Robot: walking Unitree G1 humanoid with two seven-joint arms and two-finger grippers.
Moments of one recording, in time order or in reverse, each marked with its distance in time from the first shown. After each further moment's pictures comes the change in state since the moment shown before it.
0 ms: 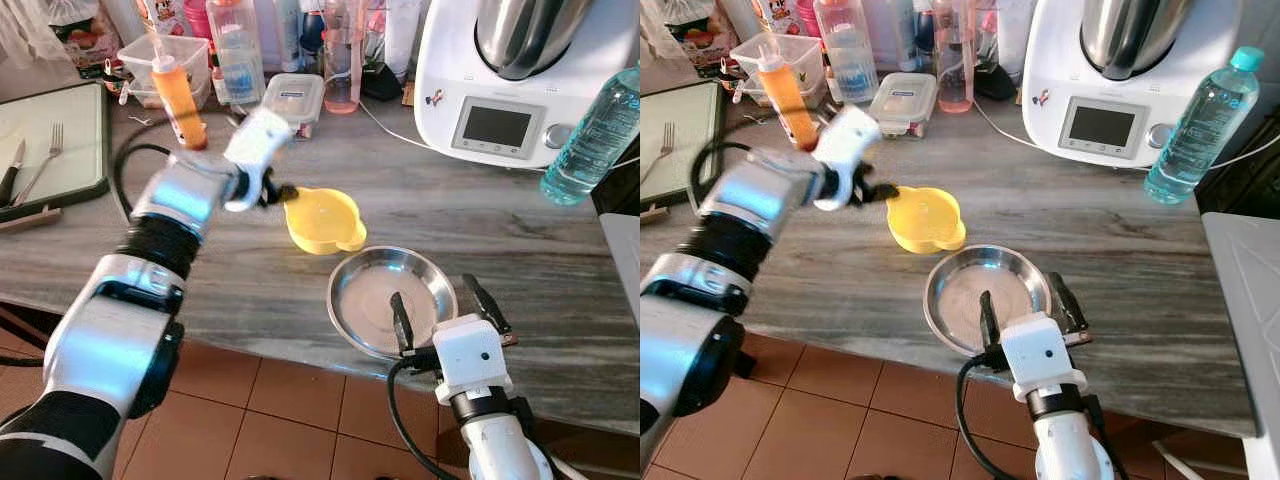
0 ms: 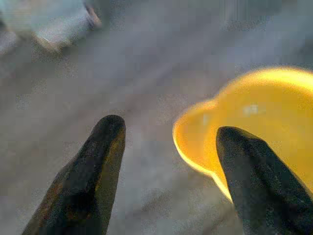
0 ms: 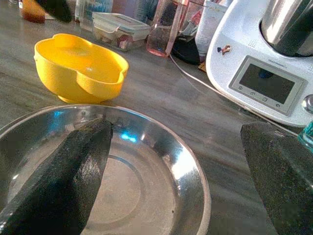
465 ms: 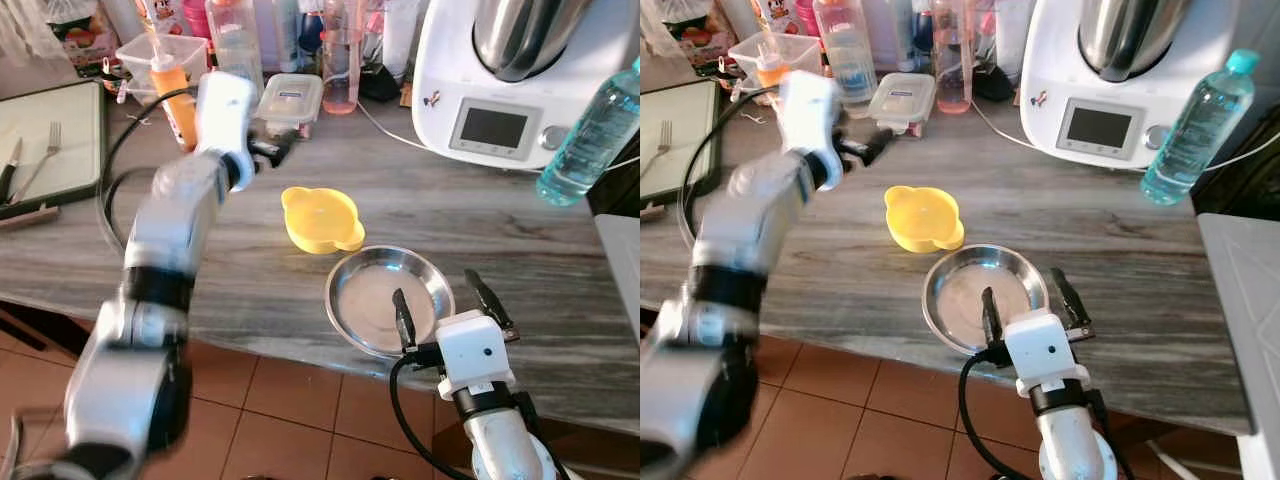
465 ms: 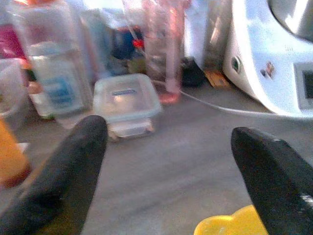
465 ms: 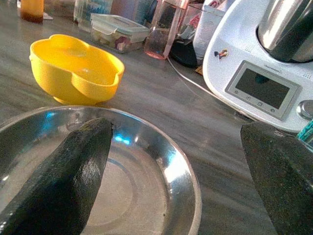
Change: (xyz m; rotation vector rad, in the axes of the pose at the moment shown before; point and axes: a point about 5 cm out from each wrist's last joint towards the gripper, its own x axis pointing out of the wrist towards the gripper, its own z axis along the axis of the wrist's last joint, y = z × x) left arm -0.021 -0.001 -0.007 -0.224 -0.487 0.268; right arm 0.003 -0.004 -0.002 -0.015 -0.005 0.007
